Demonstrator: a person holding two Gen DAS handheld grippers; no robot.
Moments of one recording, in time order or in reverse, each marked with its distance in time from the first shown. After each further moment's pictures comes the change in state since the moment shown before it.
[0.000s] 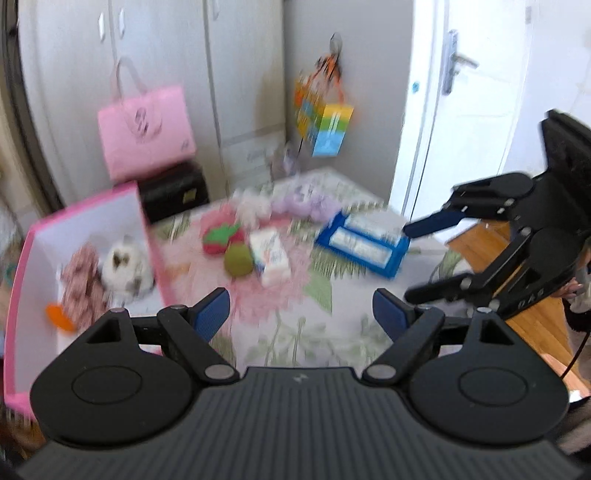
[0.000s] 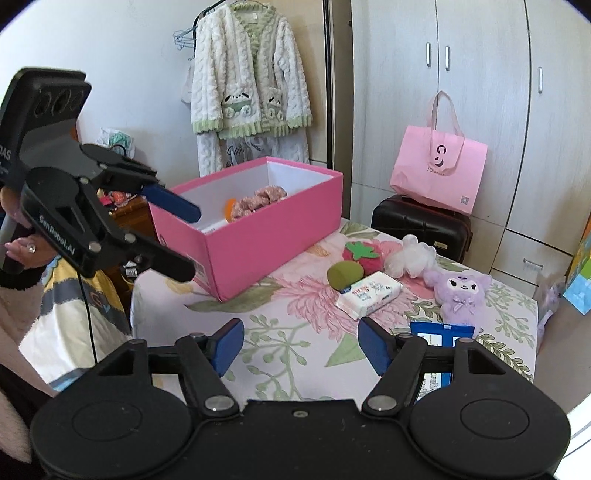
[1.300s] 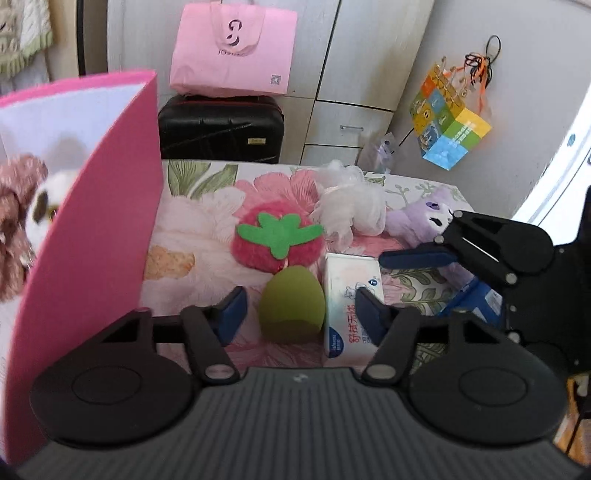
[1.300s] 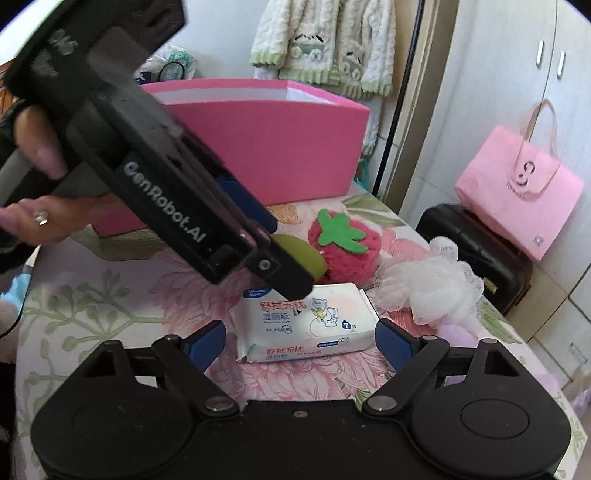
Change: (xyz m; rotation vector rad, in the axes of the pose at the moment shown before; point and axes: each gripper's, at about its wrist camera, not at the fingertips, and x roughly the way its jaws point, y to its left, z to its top) left arm 0.204 0.080 0.007 -0.463 0.103 0.157; right arm 0.187 -0.100 0.013 -0.327 0.094 0.171
